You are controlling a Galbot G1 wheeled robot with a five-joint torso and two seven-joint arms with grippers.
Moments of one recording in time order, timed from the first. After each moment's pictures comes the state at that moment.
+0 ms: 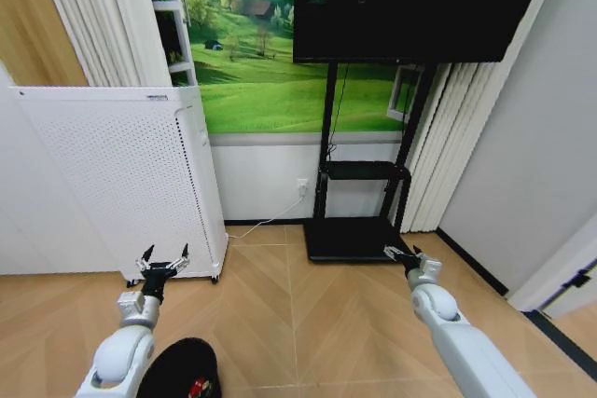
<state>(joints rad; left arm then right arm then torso) 1.34 -1.14 -0.68 -1.90 -0.36 0.01 -0.11 -0.97 1.00 0.45 1.47 0.65 -0.13 0.26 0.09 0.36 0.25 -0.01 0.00</state>
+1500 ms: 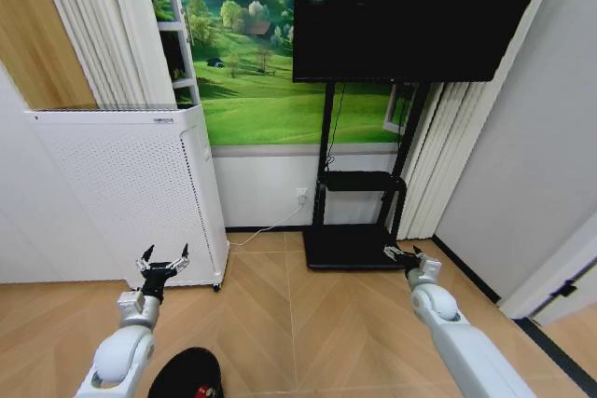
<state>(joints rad) 1.34 -1.14 -0.68 -1.90 -0.36 0.01 -0.11 -0.97 1.00 0.45 1.47 0.65 -0.13 0.26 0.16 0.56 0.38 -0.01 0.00</state>
